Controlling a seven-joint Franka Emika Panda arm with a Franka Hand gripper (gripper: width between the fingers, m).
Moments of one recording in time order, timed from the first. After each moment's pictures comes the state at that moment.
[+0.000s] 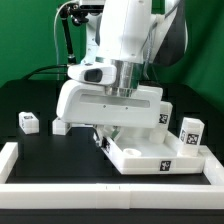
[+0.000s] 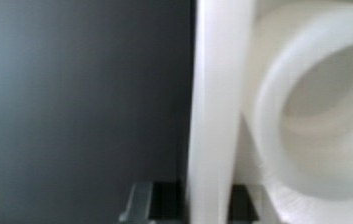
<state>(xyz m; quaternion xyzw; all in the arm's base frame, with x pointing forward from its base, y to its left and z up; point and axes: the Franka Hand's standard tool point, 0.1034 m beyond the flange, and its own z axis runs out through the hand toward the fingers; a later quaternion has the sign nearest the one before) 0.566 -0.050 0.034 0.97 0.21 0.06 0.09</state>
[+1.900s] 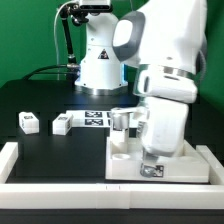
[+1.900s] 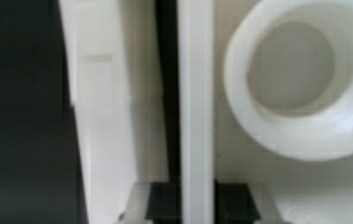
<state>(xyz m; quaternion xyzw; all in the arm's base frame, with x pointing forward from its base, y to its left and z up) 0.676 0.028 0.033 0.73 0.66 0.05 0.18</state>
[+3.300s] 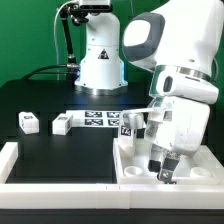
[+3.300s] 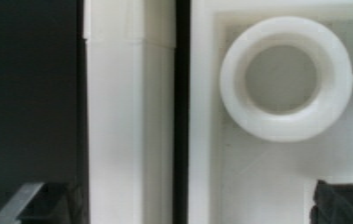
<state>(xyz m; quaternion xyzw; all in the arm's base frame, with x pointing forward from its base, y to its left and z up) 0.675 0.030 0.035 0.71 0.67 0.04 0.20</state>
